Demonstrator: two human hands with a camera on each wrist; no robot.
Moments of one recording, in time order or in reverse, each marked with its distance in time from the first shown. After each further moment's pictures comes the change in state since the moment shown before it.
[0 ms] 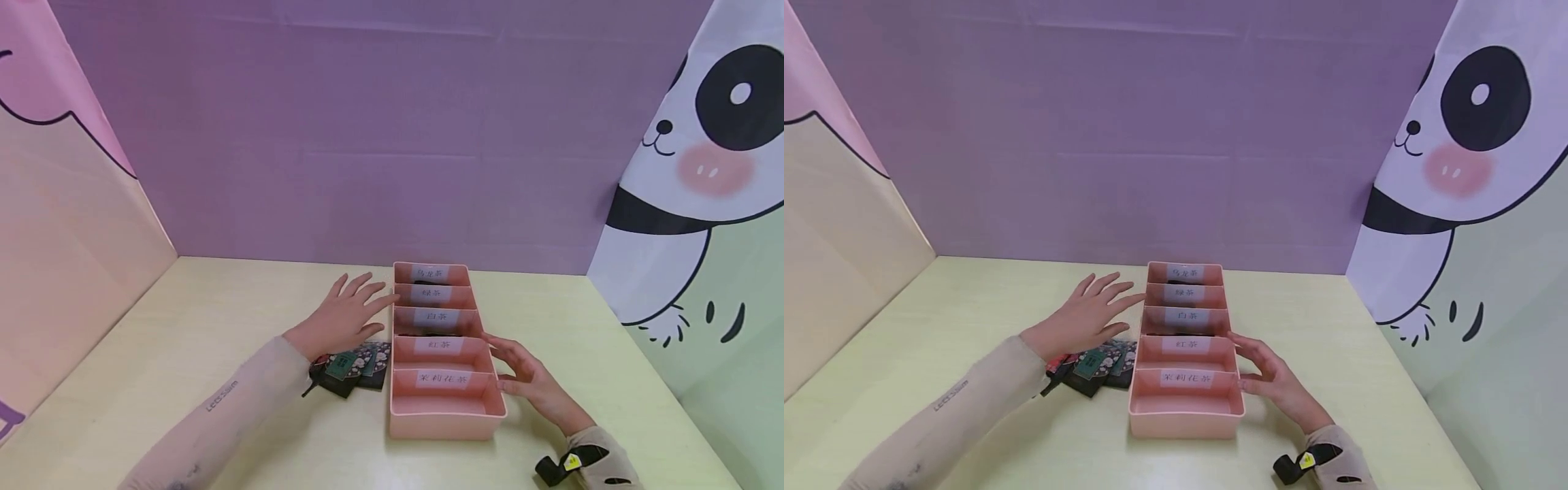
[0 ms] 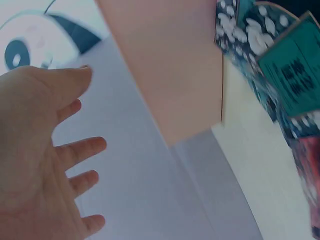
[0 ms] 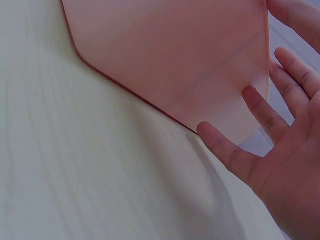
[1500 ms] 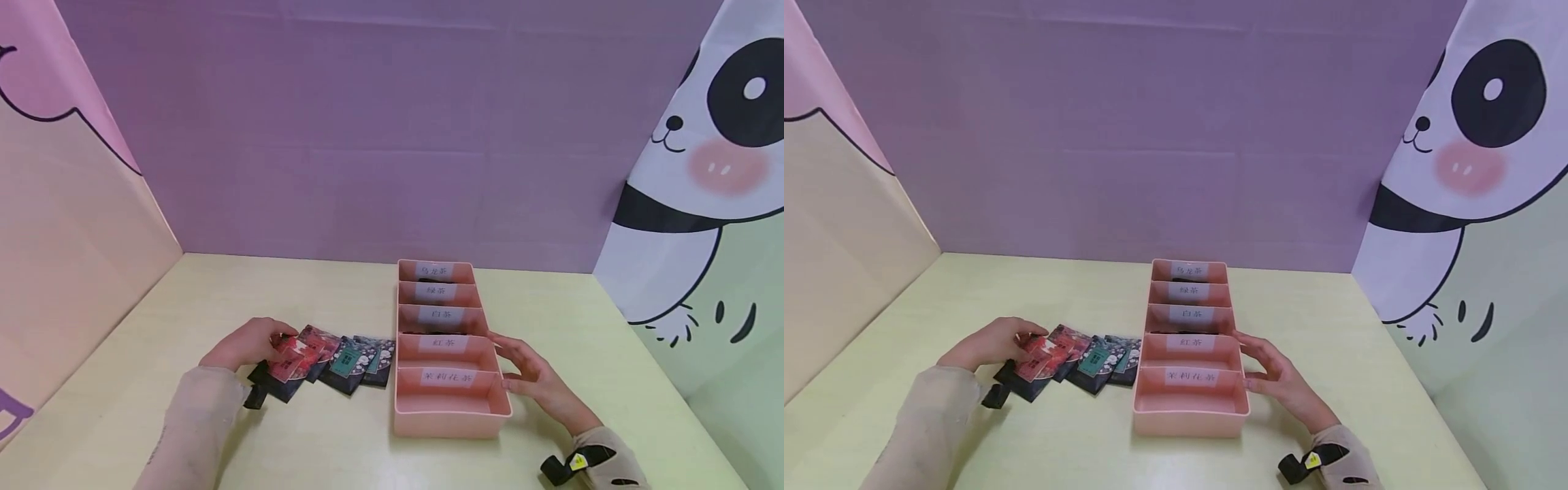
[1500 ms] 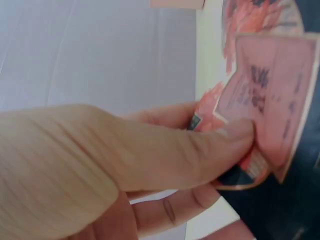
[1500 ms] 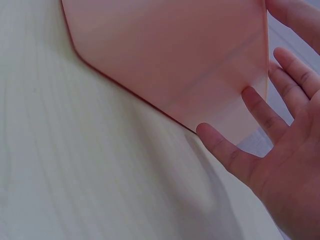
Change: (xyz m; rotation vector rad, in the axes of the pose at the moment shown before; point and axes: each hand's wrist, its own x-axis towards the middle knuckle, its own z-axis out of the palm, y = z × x) left_hand -0.095 -0.084 0.022 -0.639 -0.289 -0.549; right_hand 0.000 -0.001 -0.002 -0.023 -0.004 0.013
